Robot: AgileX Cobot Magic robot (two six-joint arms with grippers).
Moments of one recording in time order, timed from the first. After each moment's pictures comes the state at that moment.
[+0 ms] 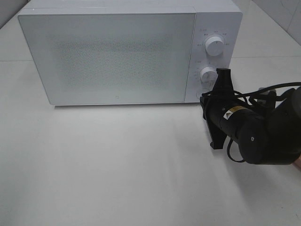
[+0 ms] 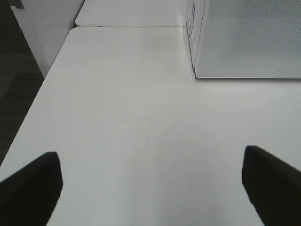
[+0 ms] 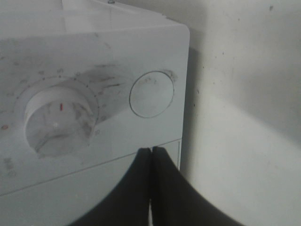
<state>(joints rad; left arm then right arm) 0.01 0.00 -0.50 0.00 1.04 0.00 0.54 1.96 -0.58 0.49 -0.98 1.47</state>
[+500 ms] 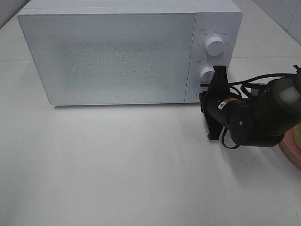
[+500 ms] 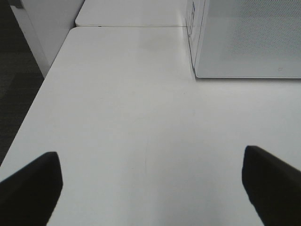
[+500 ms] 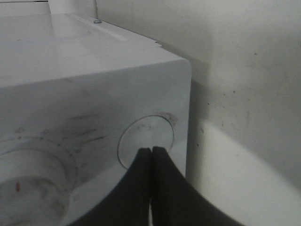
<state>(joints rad) 0.01 0.00 -0.50 0.00 1.04 0.00 0.45 2.08 -0.73 0.44 -0.91 1.47</state>
